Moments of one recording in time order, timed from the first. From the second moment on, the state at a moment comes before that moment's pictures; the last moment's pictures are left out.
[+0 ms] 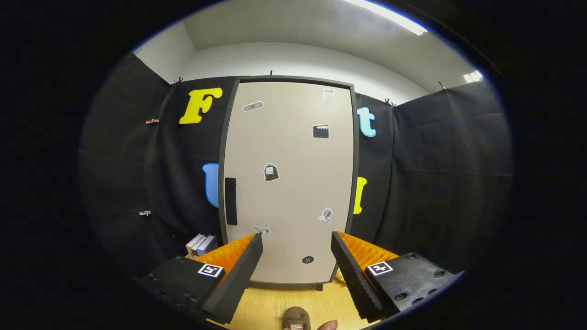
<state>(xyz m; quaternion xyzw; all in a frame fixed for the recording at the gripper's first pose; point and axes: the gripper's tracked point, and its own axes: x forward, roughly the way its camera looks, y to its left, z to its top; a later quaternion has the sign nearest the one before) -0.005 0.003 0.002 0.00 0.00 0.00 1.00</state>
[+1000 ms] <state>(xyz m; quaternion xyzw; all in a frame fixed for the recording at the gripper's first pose) 0.035 0.082 0.014 0.04 0.00 0.05 1.00</state>
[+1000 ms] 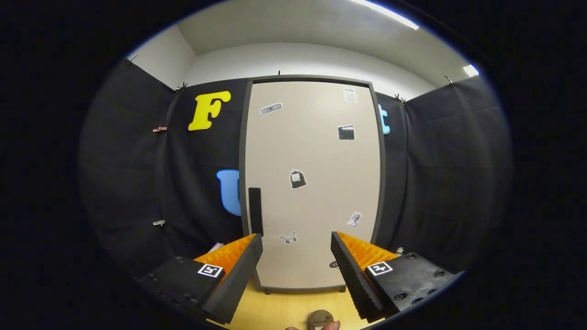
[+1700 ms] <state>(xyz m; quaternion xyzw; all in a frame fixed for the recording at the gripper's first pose) 0.187 0.173 -0.029 0.04 0.02 0.06 1.00</state>
